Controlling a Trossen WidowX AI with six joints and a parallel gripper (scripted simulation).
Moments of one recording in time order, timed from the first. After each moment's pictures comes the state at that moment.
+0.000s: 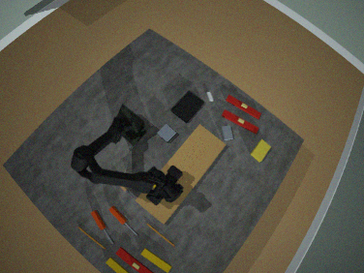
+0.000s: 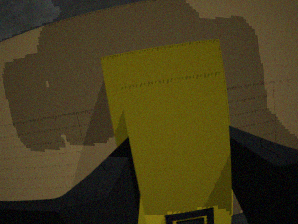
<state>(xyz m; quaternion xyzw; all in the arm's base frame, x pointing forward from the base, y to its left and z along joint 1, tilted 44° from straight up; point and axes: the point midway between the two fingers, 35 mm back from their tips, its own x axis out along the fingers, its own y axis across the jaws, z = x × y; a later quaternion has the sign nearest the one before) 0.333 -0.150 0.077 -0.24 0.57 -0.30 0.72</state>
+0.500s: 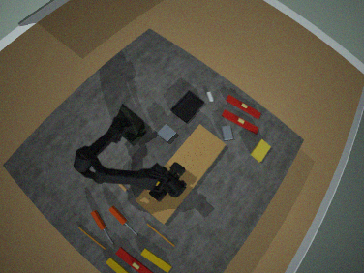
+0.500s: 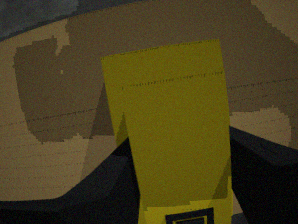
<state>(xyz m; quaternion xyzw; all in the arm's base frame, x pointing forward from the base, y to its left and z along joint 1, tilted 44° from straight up) 0.336 -0.136 0.062 -0.24 0.57 -0.30 0.72</state>
